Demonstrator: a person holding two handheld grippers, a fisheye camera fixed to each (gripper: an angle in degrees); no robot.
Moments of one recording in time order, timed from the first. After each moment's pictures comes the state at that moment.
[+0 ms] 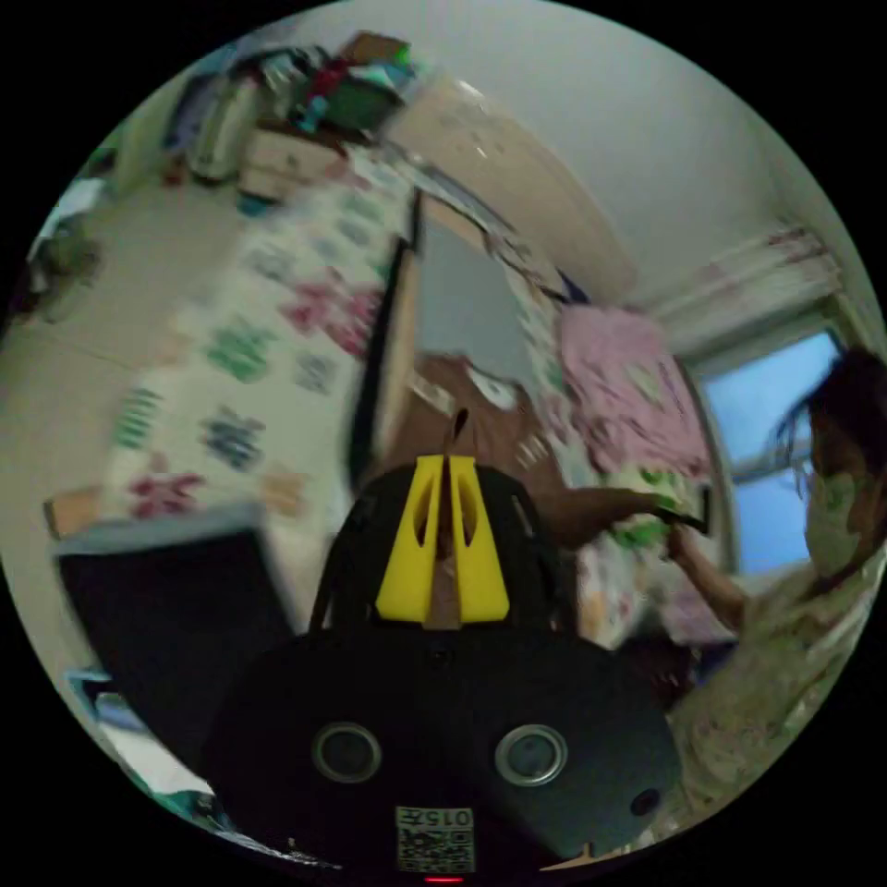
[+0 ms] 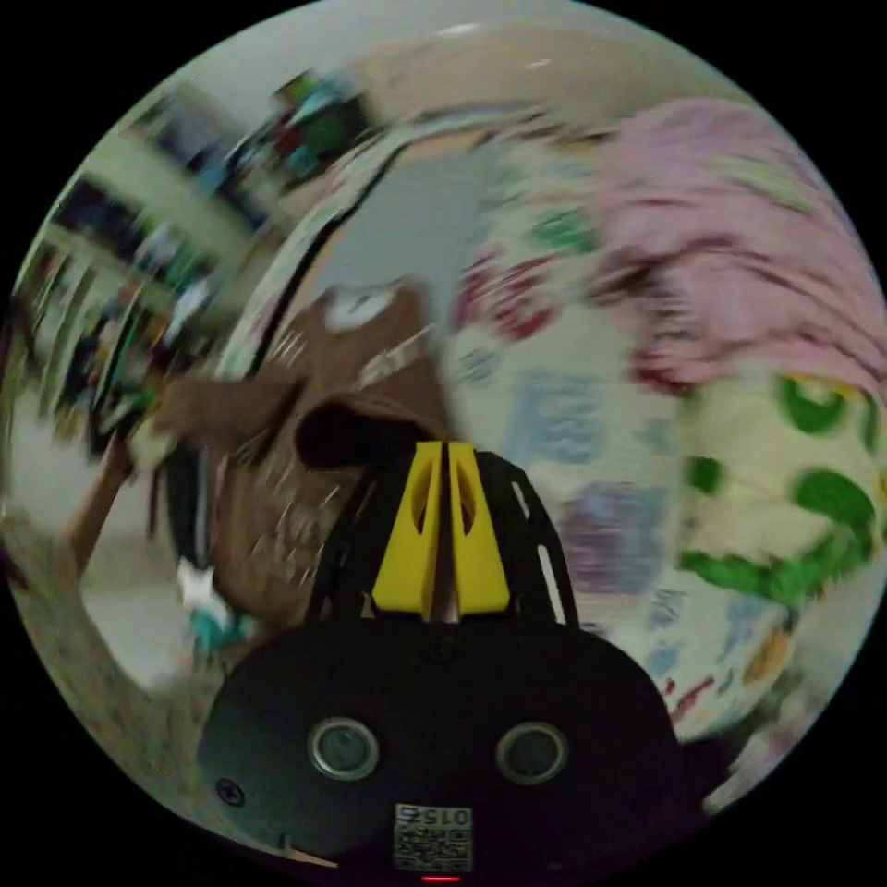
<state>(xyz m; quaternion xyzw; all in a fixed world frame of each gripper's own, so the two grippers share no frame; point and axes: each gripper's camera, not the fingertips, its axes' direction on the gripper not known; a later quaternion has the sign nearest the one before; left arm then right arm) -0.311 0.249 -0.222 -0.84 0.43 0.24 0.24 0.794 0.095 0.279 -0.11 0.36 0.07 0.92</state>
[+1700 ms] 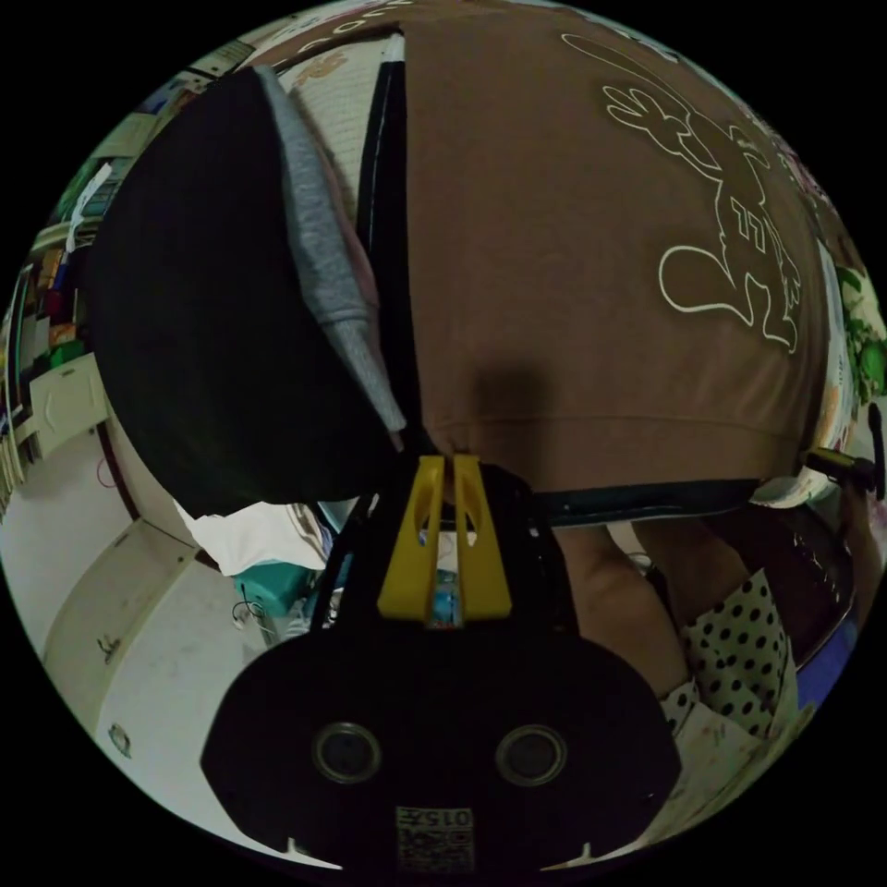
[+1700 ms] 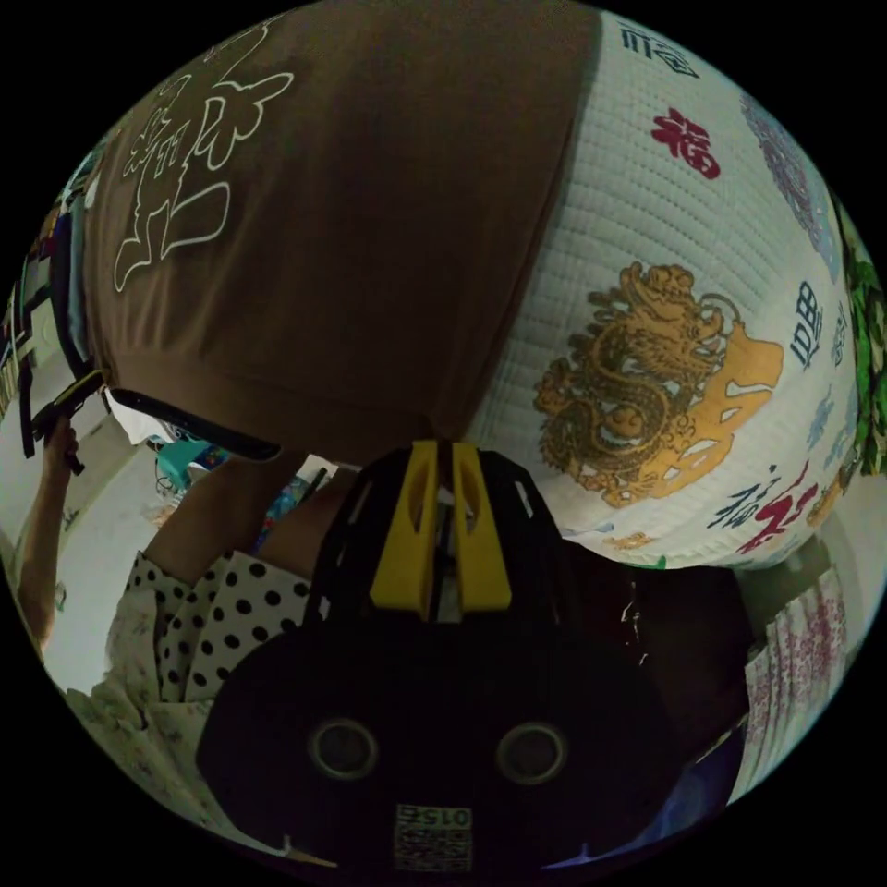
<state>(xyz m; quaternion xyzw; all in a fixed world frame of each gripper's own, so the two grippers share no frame) -0.359 -0.040 -0.497 -0.75 0.20 0.63 0.06 0.885 0.435 0.199 -0.50 0.35 0.18 0.77</state>
